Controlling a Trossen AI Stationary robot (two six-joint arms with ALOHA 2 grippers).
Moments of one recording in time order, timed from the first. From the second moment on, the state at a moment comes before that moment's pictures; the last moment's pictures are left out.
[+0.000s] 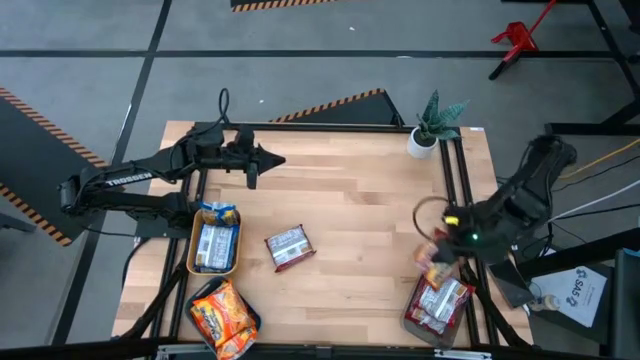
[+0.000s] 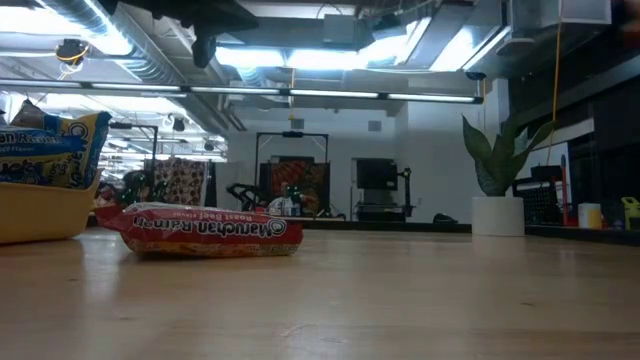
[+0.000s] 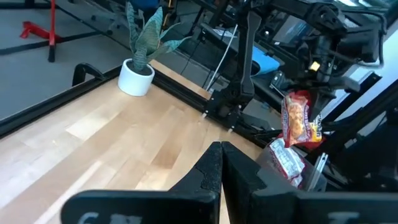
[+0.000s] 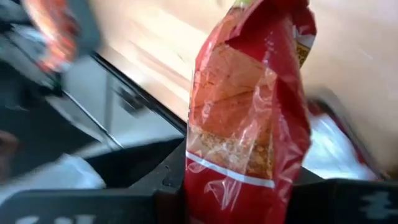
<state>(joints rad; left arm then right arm) 0.36 0.90 0.79 -0.06 0.22 -0.46 0.79 0.91 1.04 -1.03 0.19 1.92</state>
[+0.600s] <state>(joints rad) 0.36 0.90 0.78 -0.06 0.12 -0.43 1.03 1.08 1.04 -1.01 0.01 1.93</state>
